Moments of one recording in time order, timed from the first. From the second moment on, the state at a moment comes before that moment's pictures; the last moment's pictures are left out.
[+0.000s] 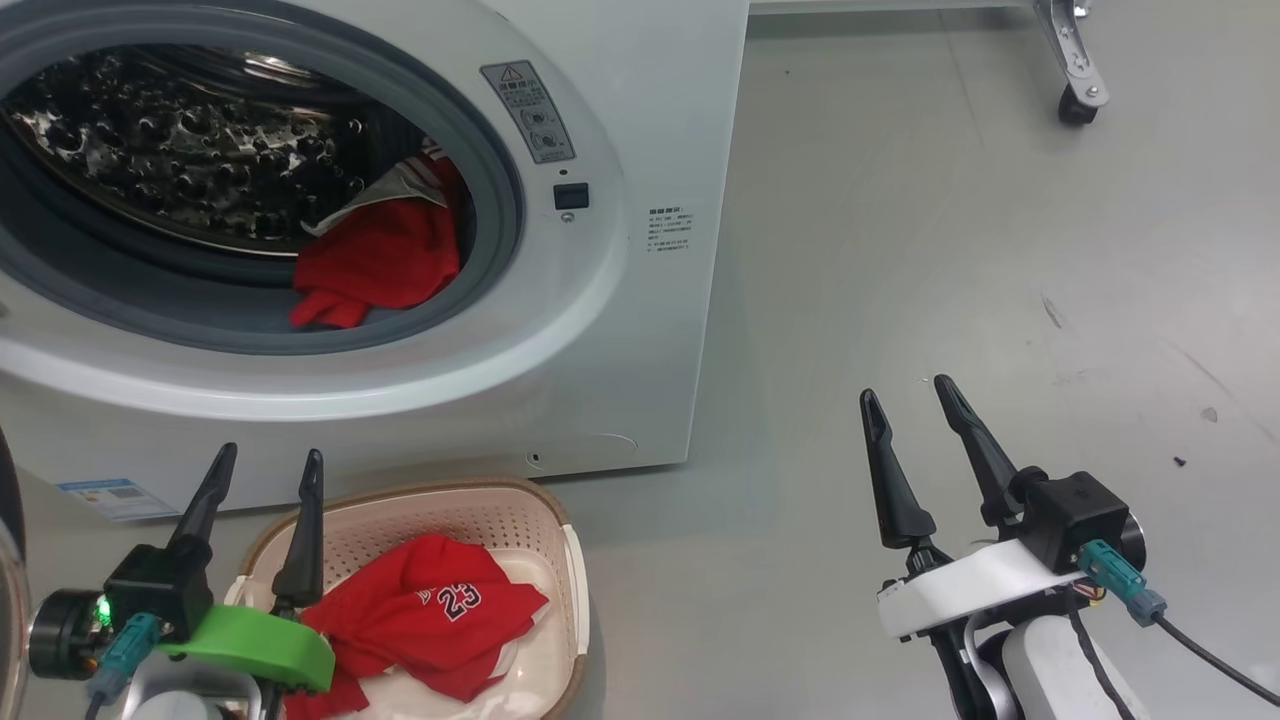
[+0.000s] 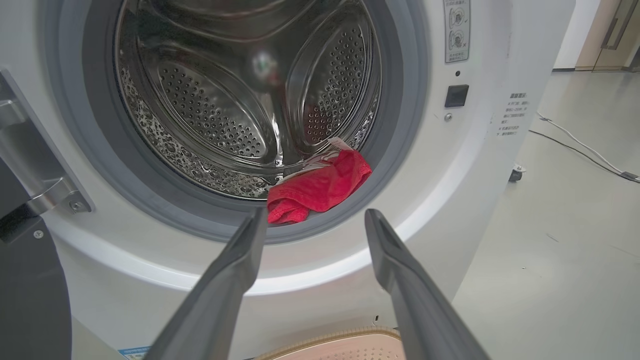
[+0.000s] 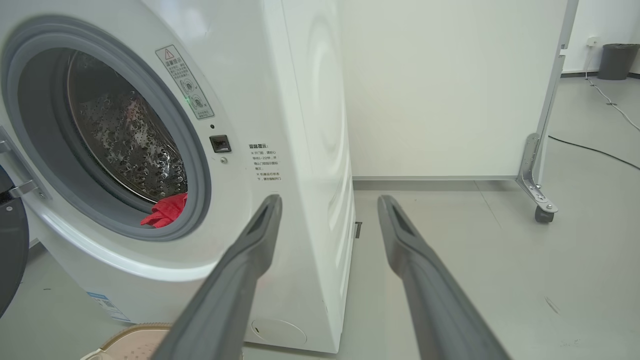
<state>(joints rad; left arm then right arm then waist) -0.08 0.15 -0.10 0.22 -0.26 -0.06 -0.25 -0.09 -0.05 0.28 0.13 0.32 0.04 -0.26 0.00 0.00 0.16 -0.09</state>
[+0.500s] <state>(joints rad) -0.22 0.27 -0.04 0.17 -0.28 -0.08 -0.17 -0.10 -0.05 0.33 0.09 0.32 0.02 -0.26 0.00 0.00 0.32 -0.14</state>
